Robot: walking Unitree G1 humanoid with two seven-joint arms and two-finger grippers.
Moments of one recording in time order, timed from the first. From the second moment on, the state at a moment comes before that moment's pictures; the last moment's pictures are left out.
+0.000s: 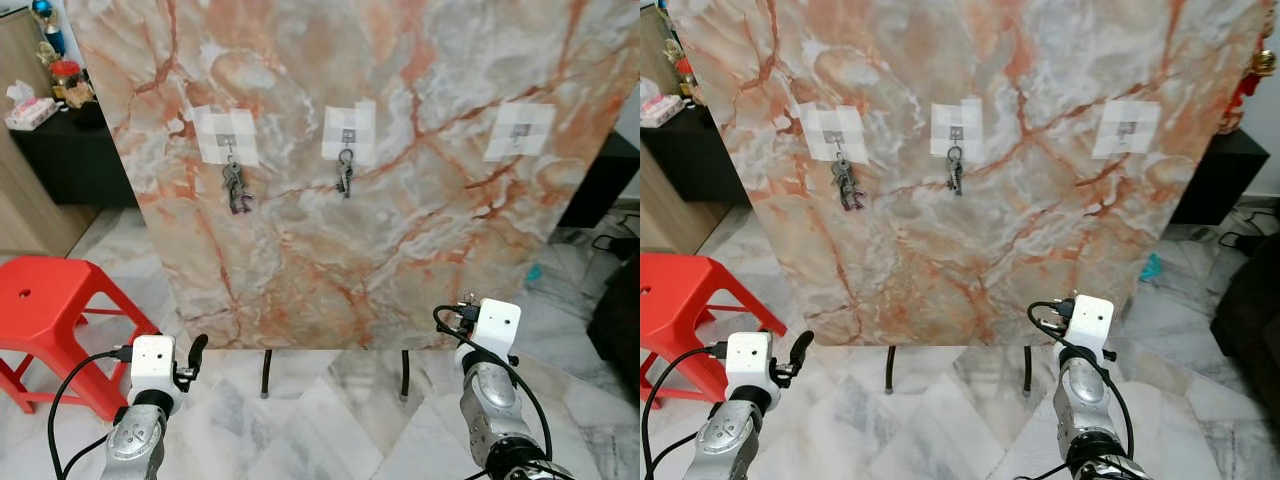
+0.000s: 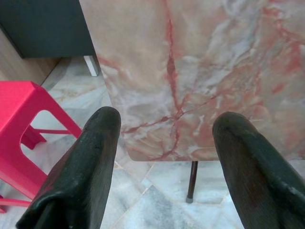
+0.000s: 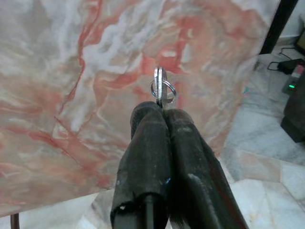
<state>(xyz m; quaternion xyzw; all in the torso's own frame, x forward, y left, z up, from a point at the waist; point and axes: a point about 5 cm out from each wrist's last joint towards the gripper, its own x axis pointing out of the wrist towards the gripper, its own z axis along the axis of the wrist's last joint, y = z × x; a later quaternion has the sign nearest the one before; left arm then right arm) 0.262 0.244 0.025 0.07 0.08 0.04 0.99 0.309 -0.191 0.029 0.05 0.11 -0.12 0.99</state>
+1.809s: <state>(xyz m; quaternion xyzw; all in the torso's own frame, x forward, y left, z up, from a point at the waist) 0.269 0.250 0.038 0.07 0.06 0.03 0.99 0.373 -0.214 0.140 -0.08 -0.03 -0.26 0.96</state>
